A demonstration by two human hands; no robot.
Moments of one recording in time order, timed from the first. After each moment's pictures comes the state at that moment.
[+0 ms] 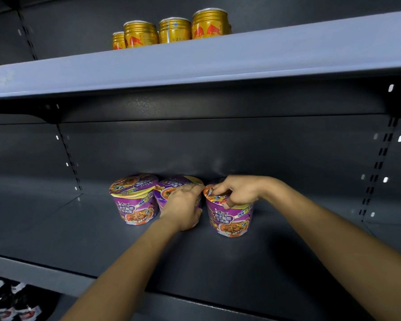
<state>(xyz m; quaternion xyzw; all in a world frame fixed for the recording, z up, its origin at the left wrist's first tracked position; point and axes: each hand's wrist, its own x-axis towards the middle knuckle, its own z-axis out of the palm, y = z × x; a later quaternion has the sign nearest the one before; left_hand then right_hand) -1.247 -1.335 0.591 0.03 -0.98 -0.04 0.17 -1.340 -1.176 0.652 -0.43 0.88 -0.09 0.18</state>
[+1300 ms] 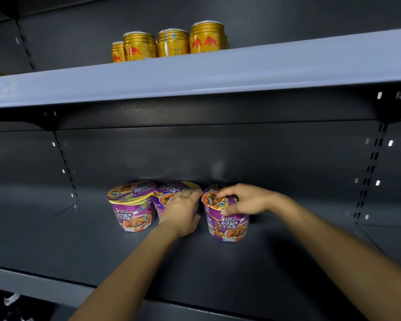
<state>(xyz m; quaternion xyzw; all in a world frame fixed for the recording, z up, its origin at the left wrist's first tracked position) -1.244 -1.334 0.592 0.03 -0.98 -0.03 0.17 -1.345 -1.155 0.632 -0.39 0.88 -0.23 0.16</state>
